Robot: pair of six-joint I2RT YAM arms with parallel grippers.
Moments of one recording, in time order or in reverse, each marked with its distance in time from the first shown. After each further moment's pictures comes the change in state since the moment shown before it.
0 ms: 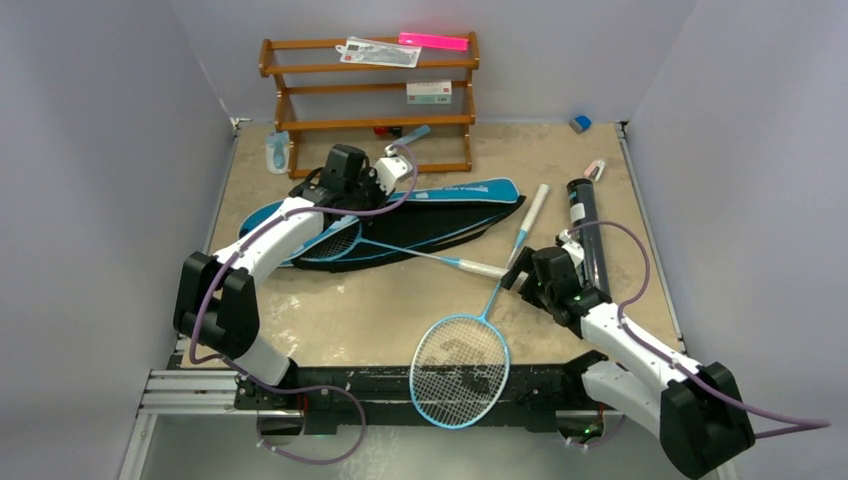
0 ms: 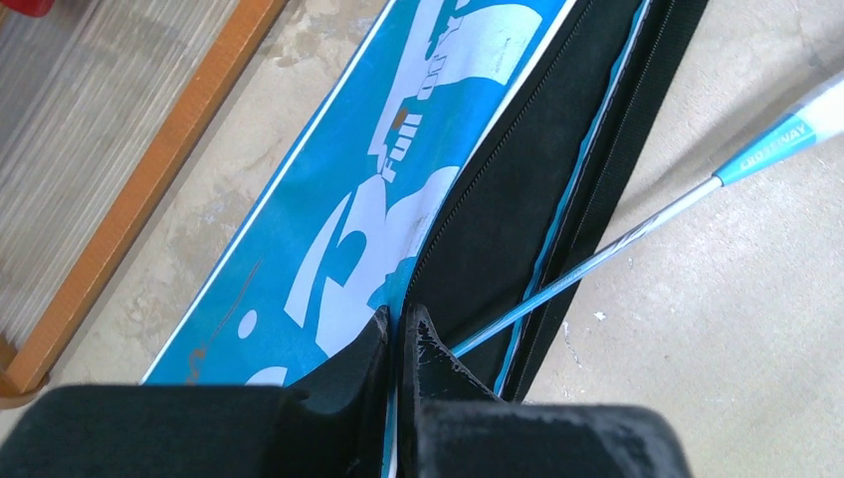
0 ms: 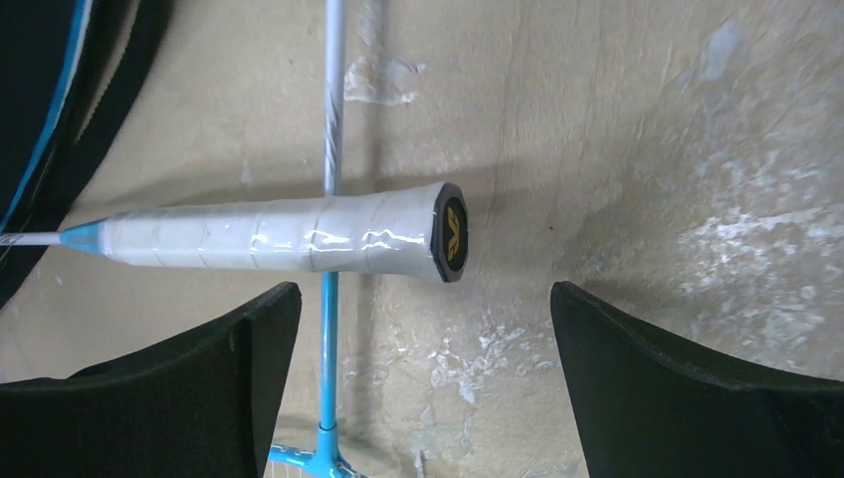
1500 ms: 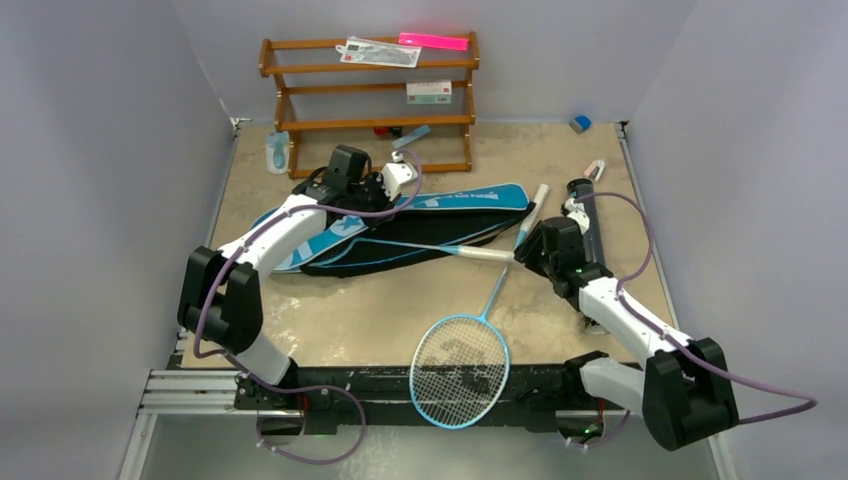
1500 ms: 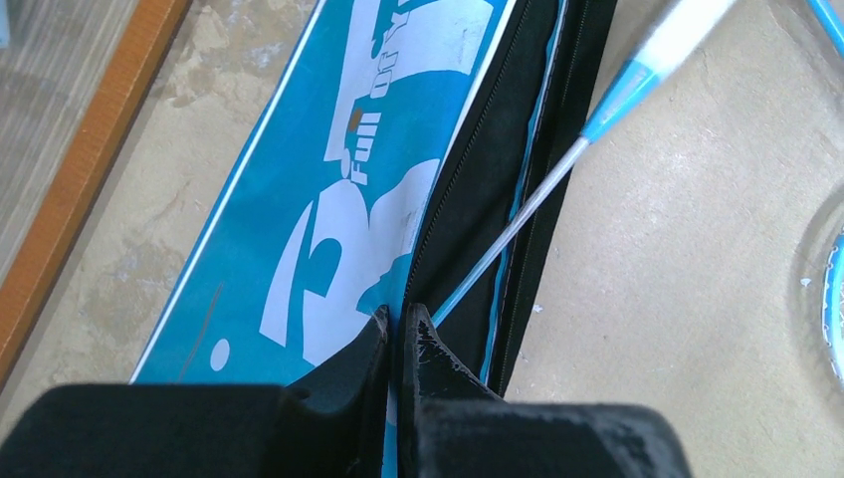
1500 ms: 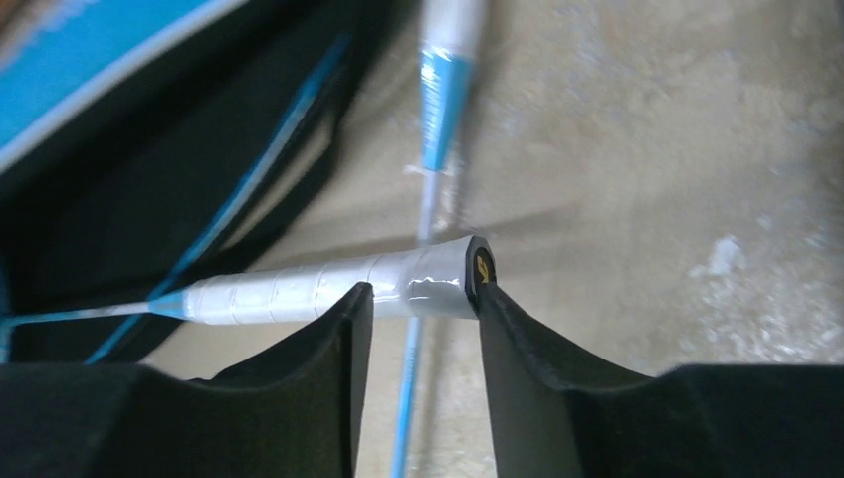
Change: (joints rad) left arm 0.000 0.027 0.016 -0.043 0.183 0.061; right arm -0.143 0.163 0.112 0.147 -0.062 -0.106
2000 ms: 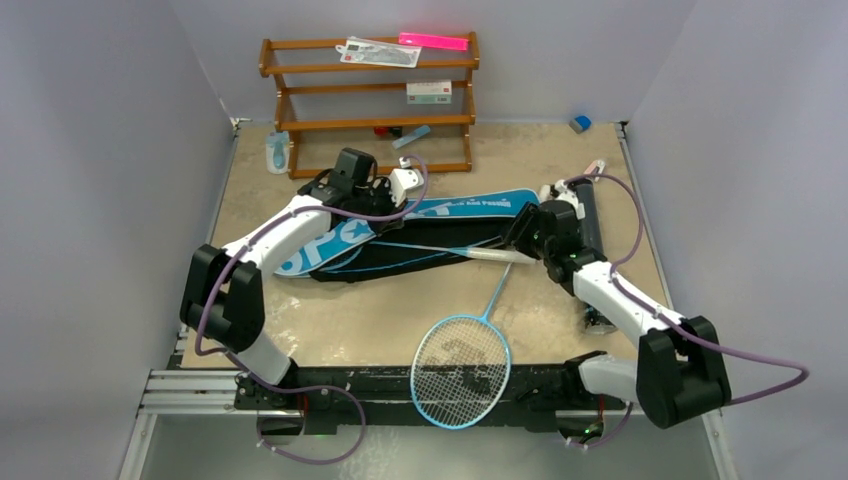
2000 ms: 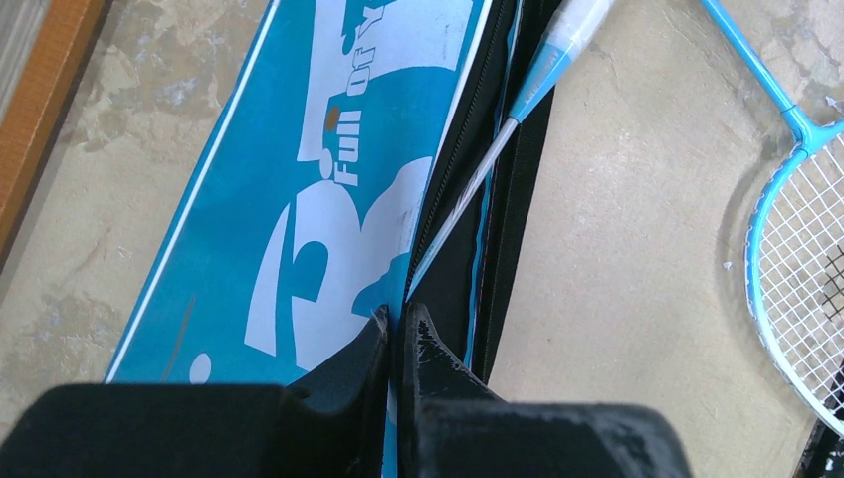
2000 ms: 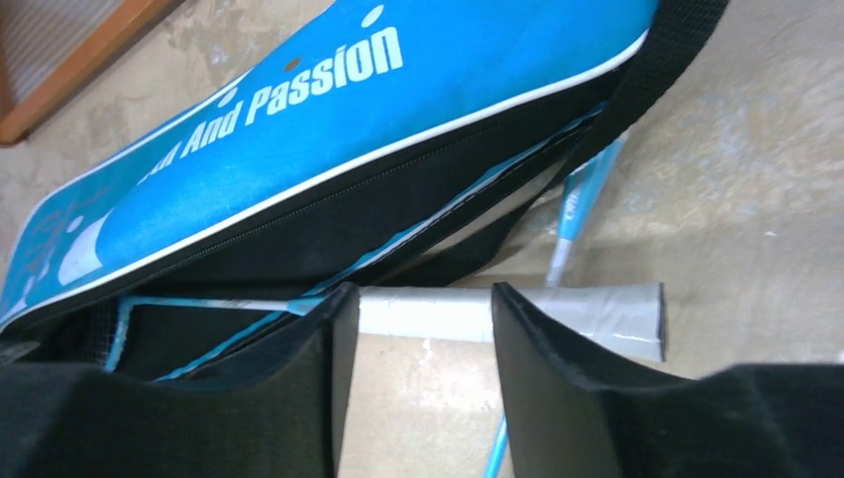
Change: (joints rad) left arm -0.027 0.015 0.000 -0.017 0.110 0.008; right arm 0.000 0.114 0.117 0.123 -0.119 -0.037
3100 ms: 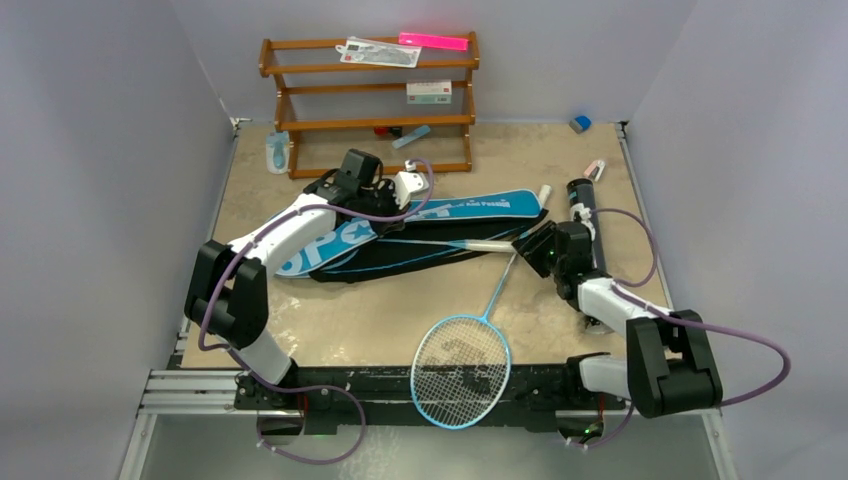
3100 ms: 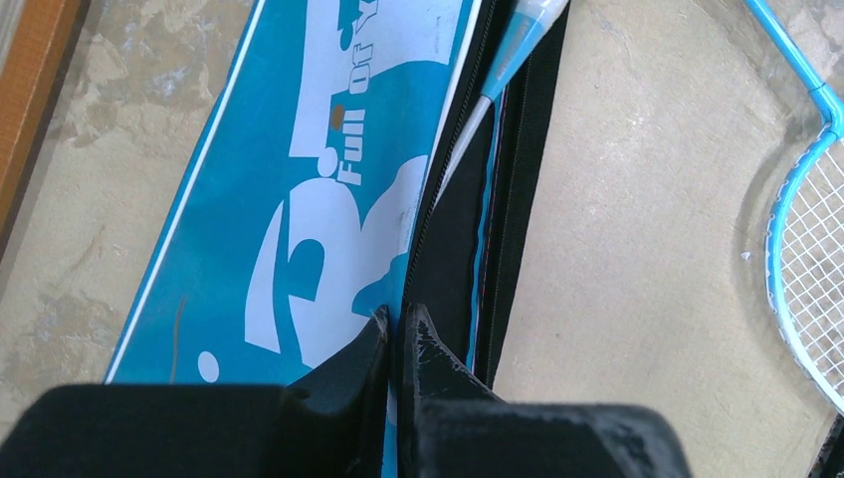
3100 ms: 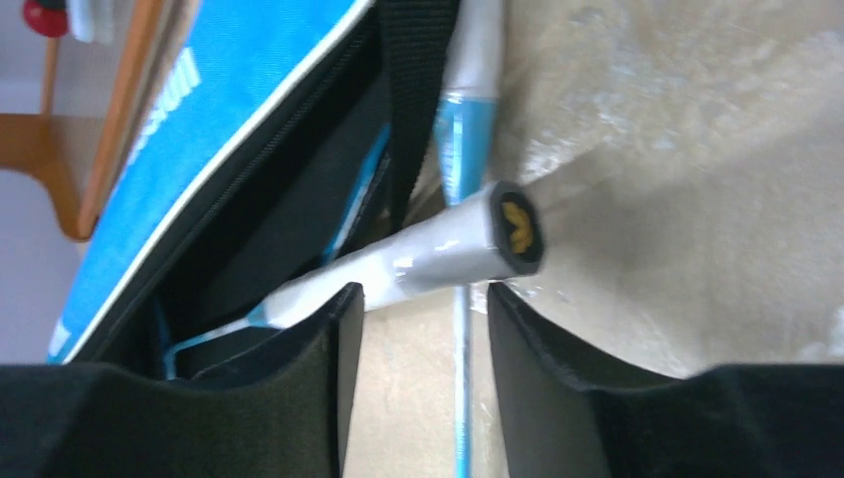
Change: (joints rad) left arm -0.021 0.030 0.021 -0.030 -0.039 0.023; right arm -0.145 0.025 -0.219 0.211 -0.085 0.221
